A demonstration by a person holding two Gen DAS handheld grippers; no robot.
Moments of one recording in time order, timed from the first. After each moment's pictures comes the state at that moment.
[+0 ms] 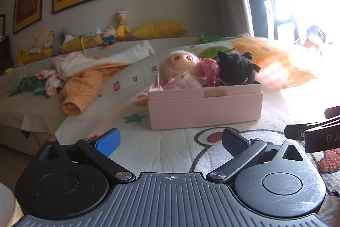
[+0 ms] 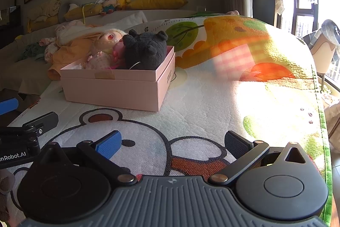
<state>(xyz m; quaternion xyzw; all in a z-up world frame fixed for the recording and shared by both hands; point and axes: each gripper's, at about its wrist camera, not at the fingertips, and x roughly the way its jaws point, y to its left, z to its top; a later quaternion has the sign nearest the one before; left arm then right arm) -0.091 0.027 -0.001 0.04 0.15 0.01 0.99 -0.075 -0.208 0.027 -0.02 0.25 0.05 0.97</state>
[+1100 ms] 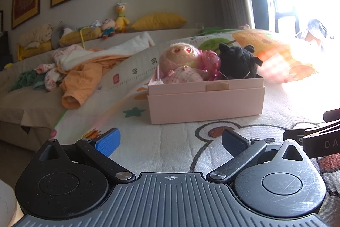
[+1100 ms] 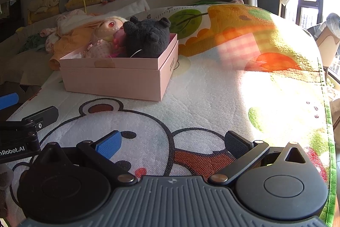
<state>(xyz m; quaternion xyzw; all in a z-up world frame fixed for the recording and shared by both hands) -0.081 0.026 0.001 0.05 0.18 0.01 0.98 -0.069 -0.203 0.021 -0.02 0.29 0.06 0.96</state>
